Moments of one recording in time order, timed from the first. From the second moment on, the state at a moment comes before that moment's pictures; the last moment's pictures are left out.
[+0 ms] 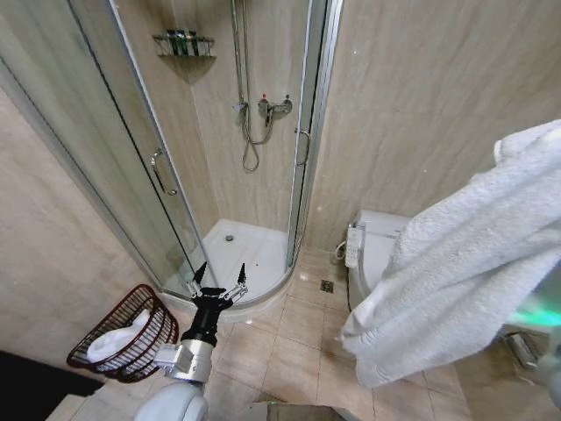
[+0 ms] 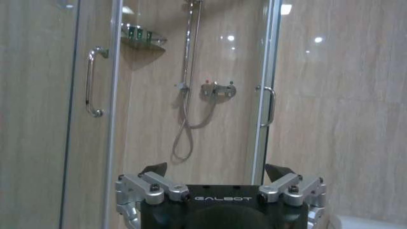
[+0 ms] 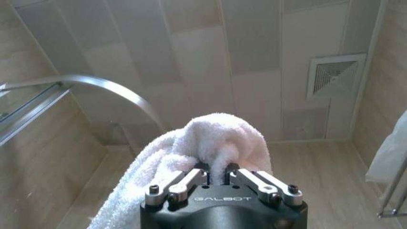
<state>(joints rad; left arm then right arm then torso) 1.87 -1.61 -0.44 -2.48 0.01 0.03 0.05 -1.57 1.25 1.31 2.50 0.75 0.40 -0.19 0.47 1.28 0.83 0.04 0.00</state>
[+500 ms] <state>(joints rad) 1.87 -1.61 -0.44 -2.48 0.01 0.03 0.05 -1.57 1.25 1.30 2.50 0.76 0.40 -0.19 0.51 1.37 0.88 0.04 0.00</state>
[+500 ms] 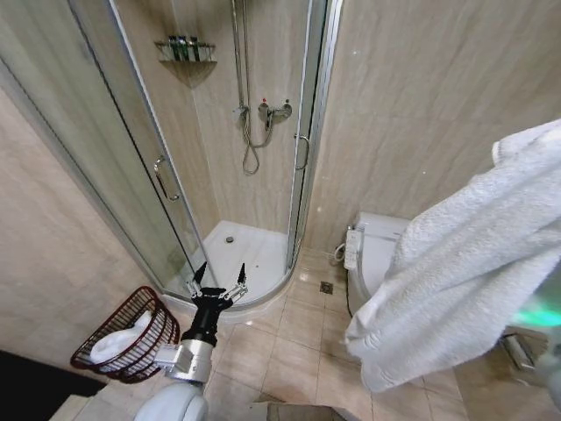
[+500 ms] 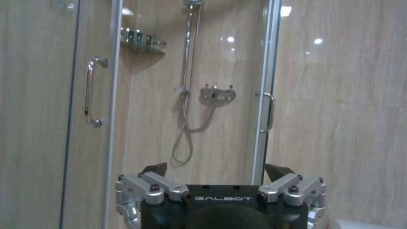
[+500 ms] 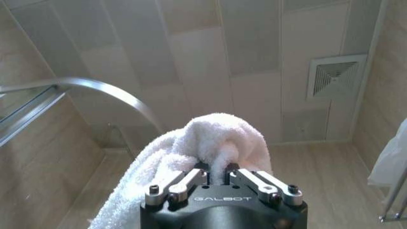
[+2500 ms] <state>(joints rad) 1.87 -1.61 -0.44 -2.48 0.01 0.03 0.05 -1.57 1.26 1.32 2.49 0.75 0.43 -0.23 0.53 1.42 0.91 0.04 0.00</state>
